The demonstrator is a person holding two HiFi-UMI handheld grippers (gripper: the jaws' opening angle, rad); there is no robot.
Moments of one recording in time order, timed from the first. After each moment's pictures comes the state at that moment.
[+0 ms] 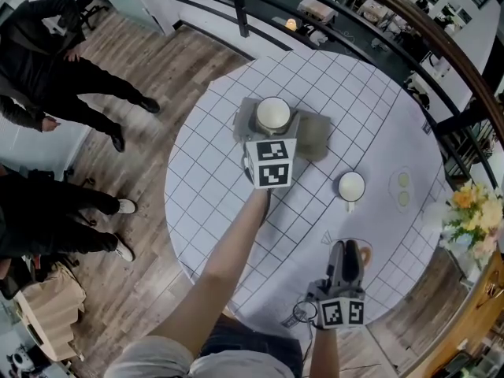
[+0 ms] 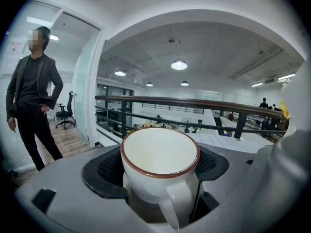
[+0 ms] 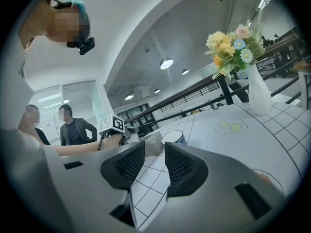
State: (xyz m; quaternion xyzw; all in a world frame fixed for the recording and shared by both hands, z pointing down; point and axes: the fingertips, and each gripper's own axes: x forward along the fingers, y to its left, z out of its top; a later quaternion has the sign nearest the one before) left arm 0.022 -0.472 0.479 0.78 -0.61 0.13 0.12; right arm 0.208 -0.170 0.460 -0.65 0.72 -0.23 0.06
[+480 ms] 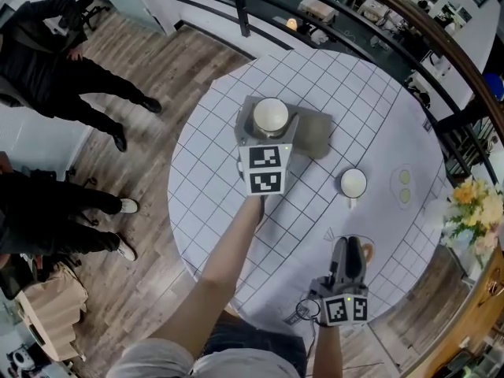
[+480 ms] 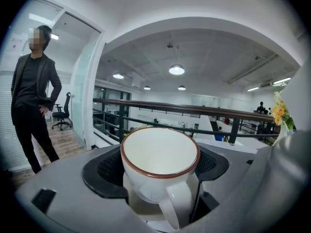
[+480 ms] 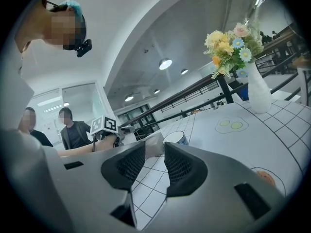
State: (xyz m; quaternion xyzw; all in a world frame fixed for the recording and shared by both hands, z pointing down) left arm 0.014 -0.452 0.454 0.79 -0.59 0.11 0.11; right arm 0.207 -0.170 0.455 -0.65 0.72 -0.23 0.07
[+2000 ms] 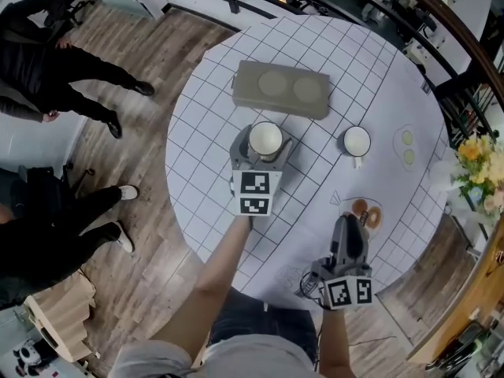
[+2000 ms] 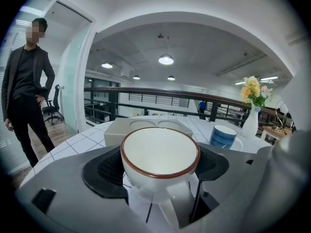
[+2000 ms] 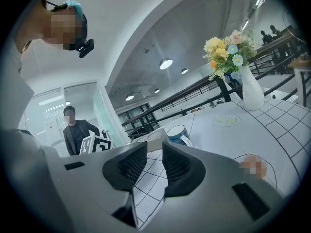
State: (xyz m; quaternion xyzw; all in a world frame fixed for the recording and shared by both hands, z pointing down) left arm 0.014 -0.319 0.525 0.82 -0.53 0.16 0.14; right arm 0.187 -0.127 0.455 -0.65 0.72 -0.24 0.07
